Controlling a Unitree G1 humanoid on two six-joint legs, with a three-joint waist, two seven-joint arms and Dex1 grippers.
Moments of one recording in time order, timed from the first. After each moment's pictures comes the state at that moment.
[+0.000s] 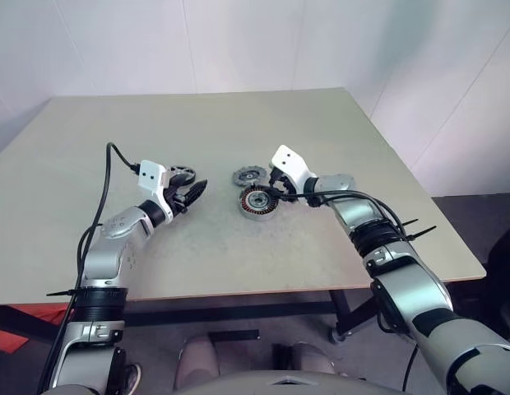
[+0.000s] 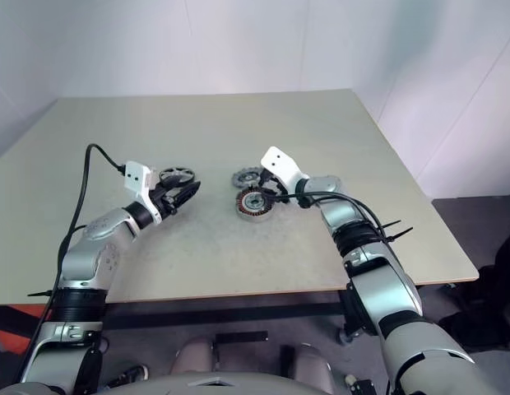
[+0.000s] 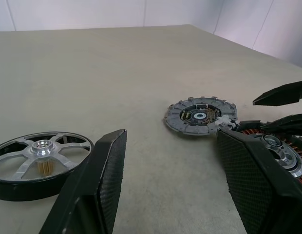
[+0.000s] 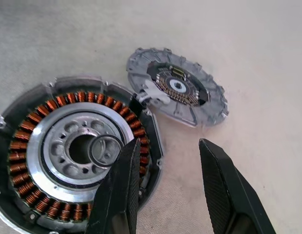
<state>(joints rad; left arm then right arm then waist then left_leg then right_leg) -0.33 0.35 0.12 0.06 -0.36 0.39 -0.56 -0.82 -0.30 0.28 0.70 -0.09 0.13 0.75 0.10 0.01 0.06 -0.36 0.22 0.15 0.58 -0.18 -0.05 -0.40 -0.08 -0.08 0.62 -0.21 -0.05</state>
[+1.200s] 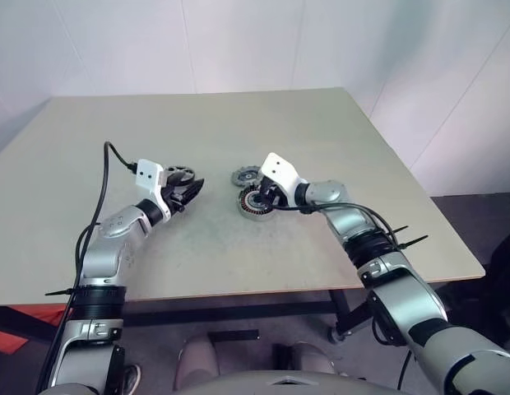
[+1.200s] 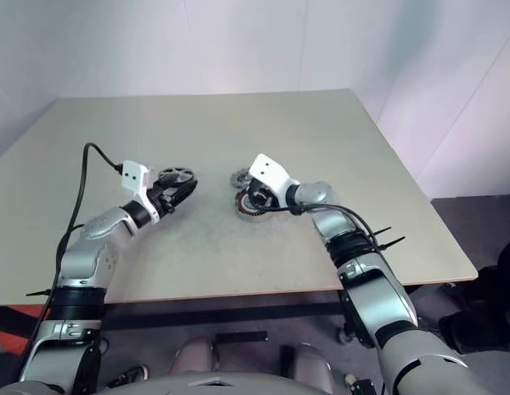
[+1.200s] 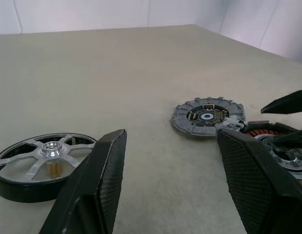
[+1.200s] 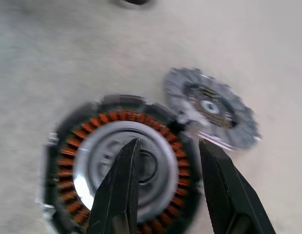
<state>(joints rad) -0.34 0.36 0.14 0.09 -0.35 0.37 -0.55 -0.73 -0.26 0.30 0.57 -0.13 0.14 0.75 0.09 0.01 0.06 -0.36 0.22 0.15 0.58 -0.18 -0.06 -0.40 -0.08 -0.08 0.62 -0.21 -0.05</state>
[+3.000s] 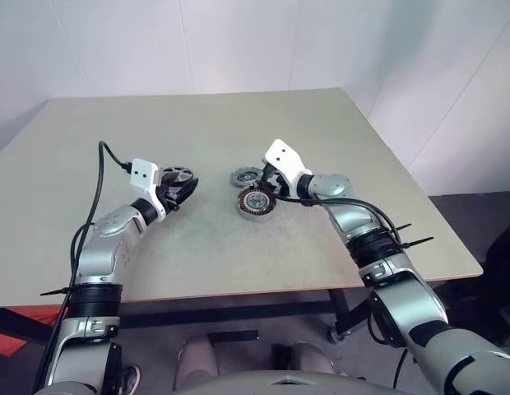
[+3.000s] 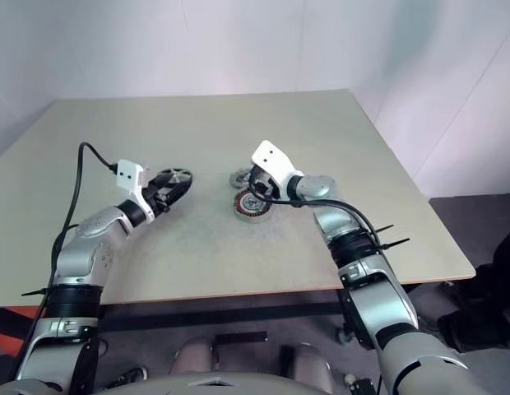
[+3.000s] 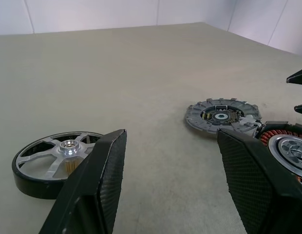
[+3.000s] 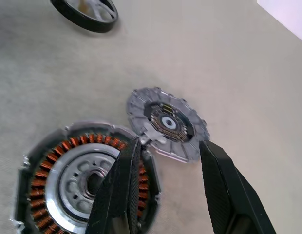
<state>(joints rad) -0.35 0.37 0.15 0.12 -0.34 0.36 -0.56 -0.73 -0.25 0.25 0.44 -0.12 0.25 0.68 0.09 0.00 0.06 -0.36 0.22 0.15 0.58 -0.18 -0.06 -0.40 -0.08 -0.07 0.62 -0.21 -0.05</state>
